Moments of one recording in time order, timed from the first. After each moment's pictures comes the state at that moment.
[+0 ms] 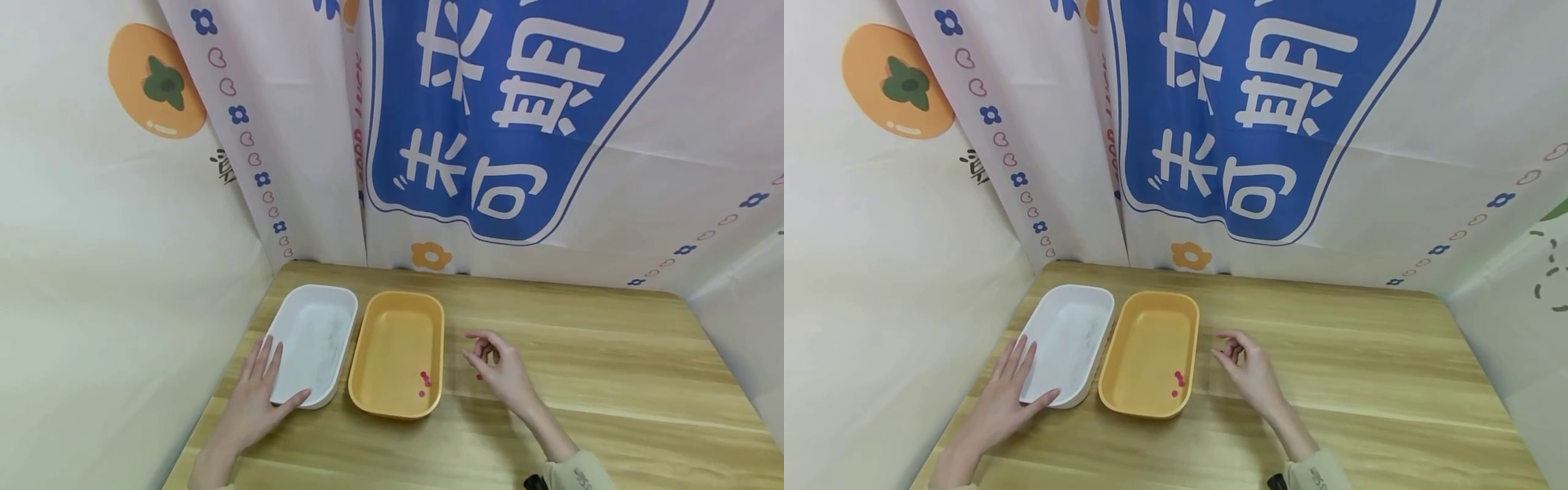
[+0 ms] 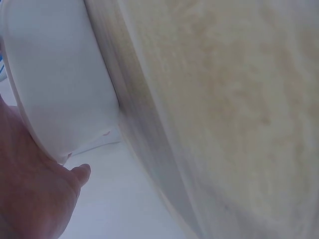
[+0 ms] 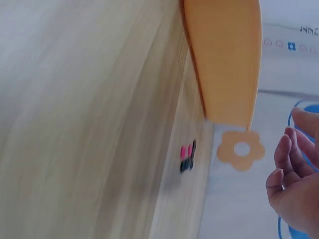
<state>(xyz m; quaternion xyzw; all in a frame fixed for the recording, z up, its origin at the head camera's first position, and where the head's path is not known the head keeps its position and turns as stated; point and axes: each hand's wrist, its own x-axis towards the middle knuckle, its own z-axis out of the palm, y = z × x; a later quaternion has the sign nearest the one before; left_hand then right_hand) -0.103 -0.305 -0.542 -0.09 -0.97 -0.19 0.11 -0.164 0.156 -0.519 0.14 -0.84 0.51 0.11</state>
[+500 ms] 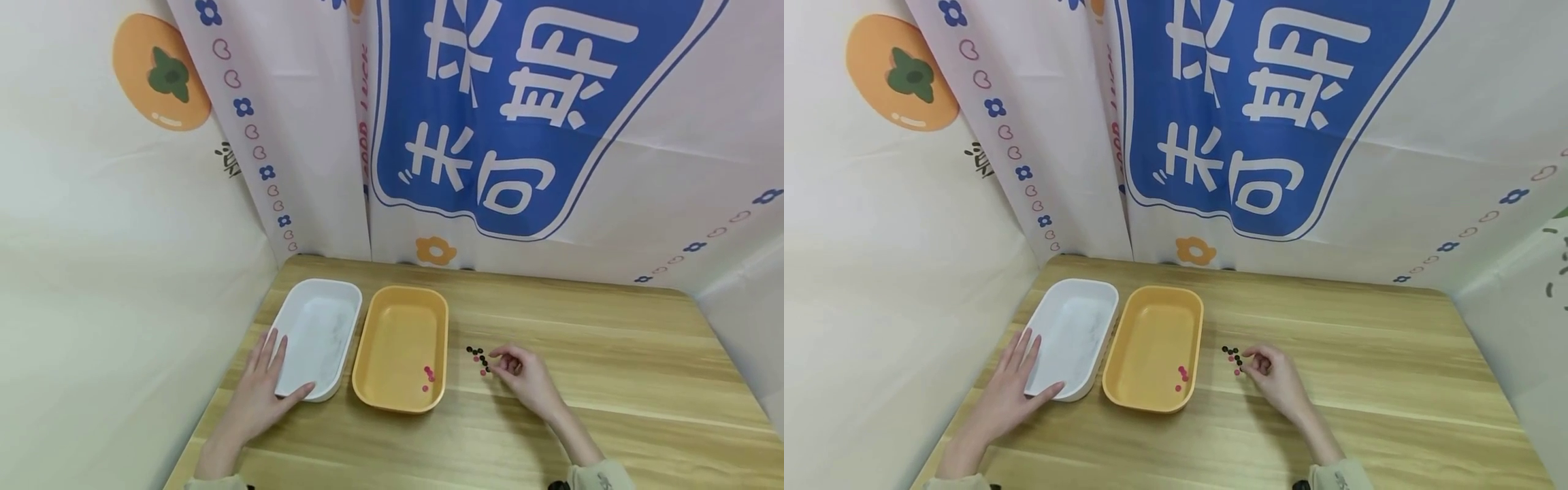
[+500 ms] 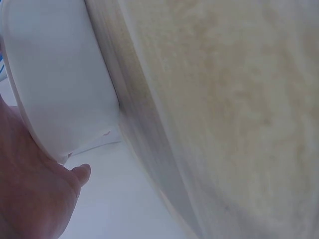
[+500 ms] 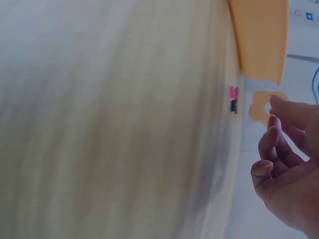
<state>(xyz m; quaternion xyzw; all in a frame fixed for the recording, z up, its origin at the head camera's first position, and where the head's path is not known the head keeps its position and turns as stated) -0.106 -0.305 -0.536 -0.08 -0.97 -0.19 0.10 -0.161 0.201 -0.545 0.11 -0.88 0.46 0.02</state>
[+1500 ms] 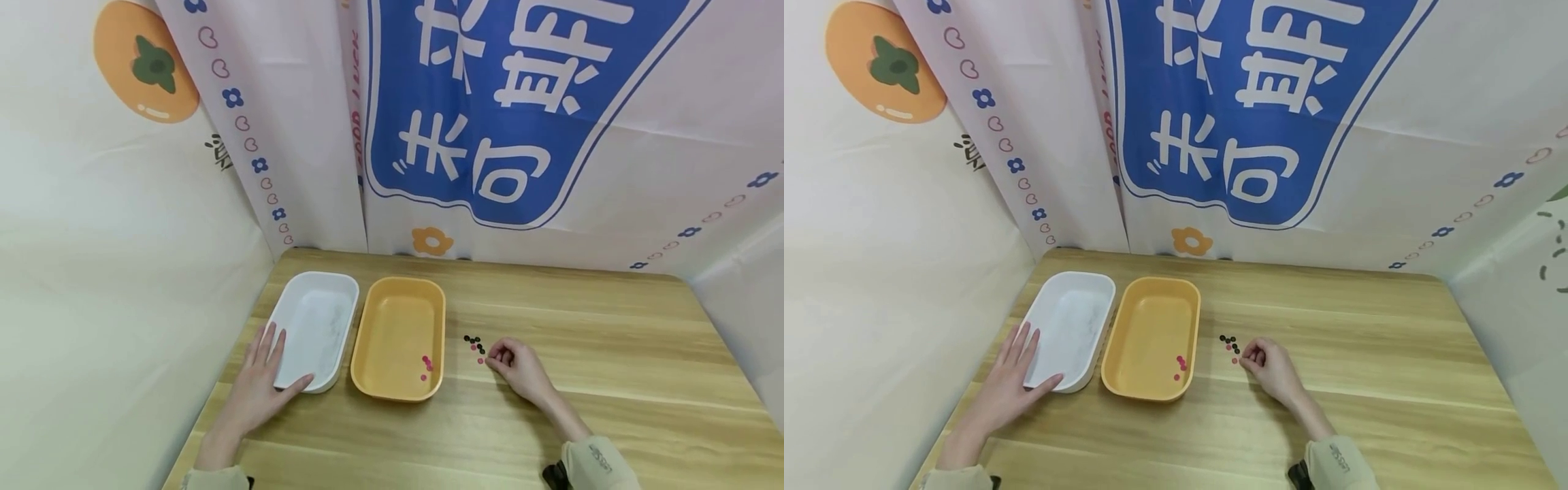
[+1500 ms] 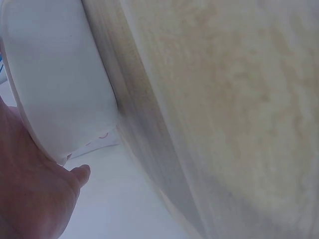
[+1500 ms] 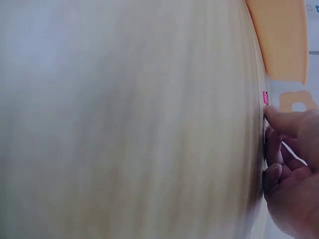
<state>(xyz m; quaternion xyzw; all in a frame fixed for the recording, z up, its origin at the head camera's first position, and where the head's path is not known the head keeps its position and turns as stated) -0.109 -0.305 -0.536 -0.08 -0.98 -0.18 0.07 -0.171 0.209 -0.573 0.09 -0.89 0.44 -0.02</state>
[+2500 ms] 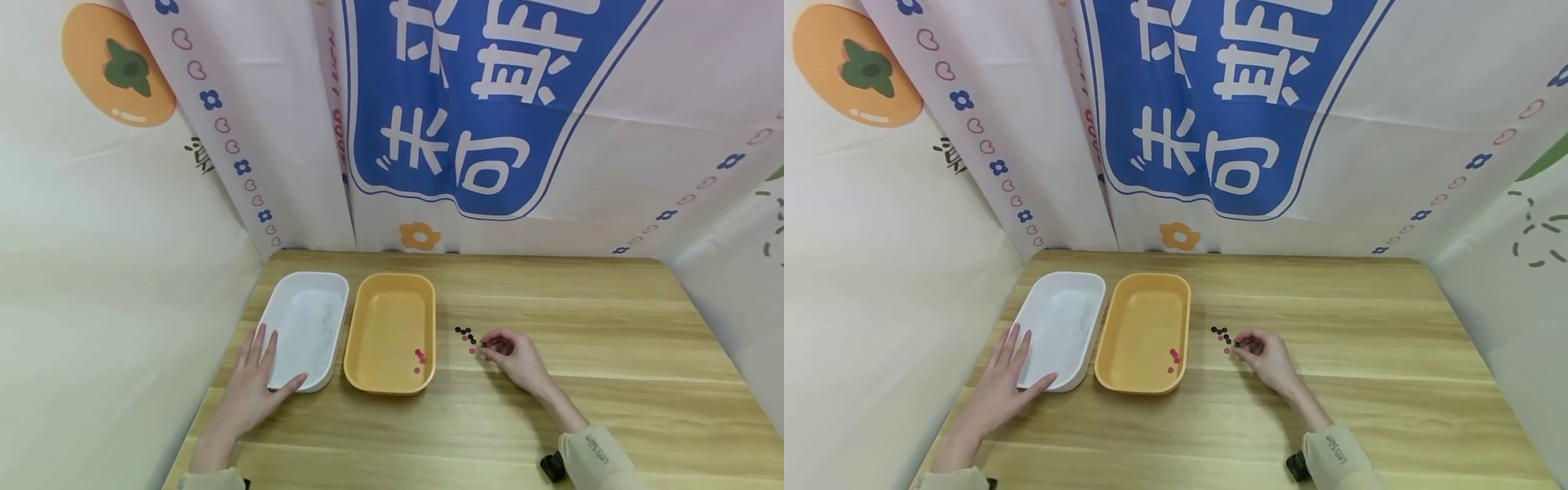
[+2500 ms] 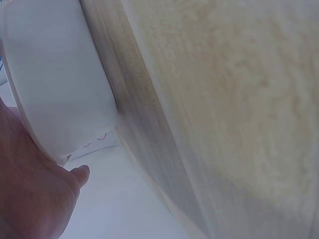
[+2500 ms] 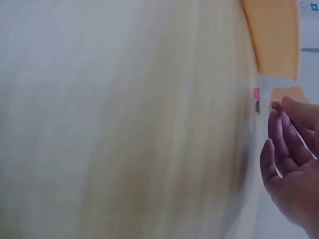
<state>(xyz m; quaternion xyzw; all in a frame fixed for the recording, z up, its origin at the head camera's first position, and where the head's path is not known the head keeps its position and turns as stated) -0.109 -0.302 -0.531 -0.08 -0.98 -0.19 0.04 -0.159 0.214 -0.557 0.07 -0.84 0.53 -0.02</state>
